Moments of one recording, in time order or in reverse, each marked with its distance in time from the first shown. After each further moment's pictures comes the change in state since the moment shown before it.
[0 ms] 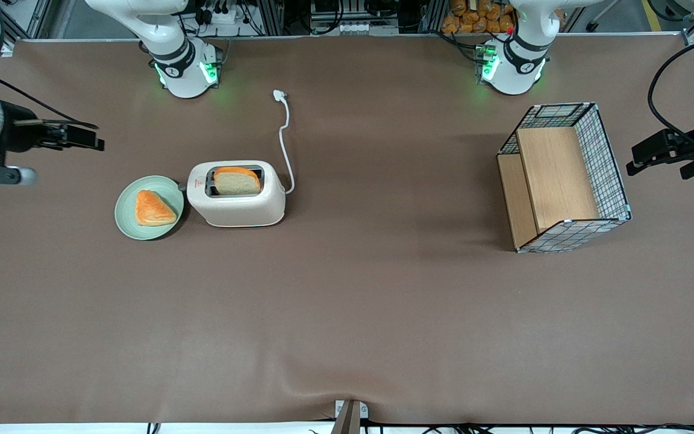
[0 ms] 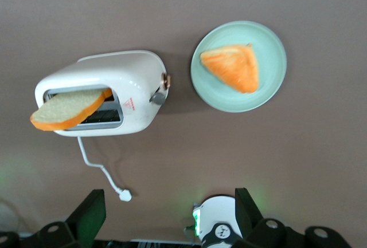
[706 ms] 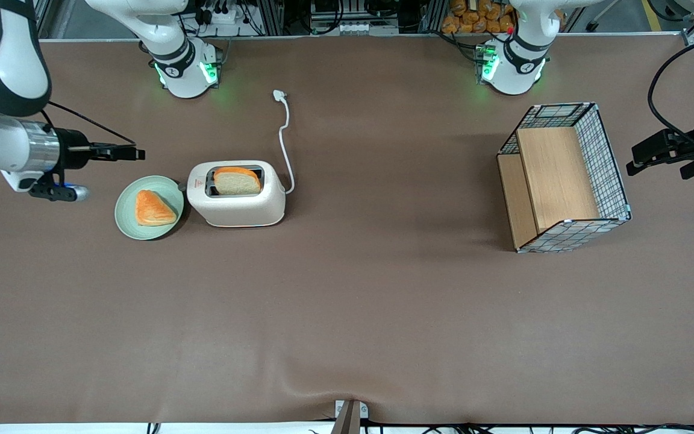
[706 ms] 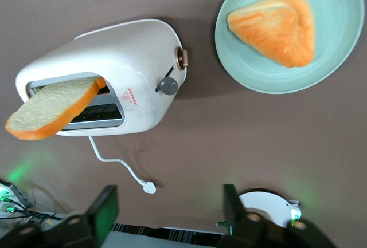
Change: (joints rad) arm -0.013 0.018 -0.007 -0.249 0.122 0.141 0.000
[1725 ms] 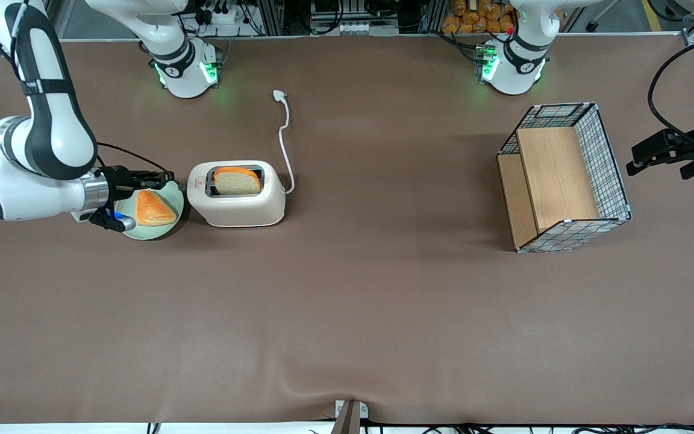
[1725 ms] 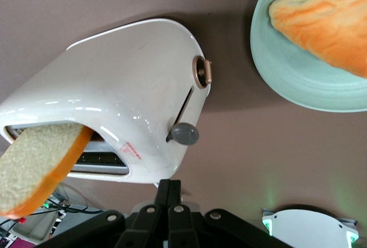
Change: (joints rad) arm 0.013 0.210 0.011 -0.016 0.125 0.110 -0.001
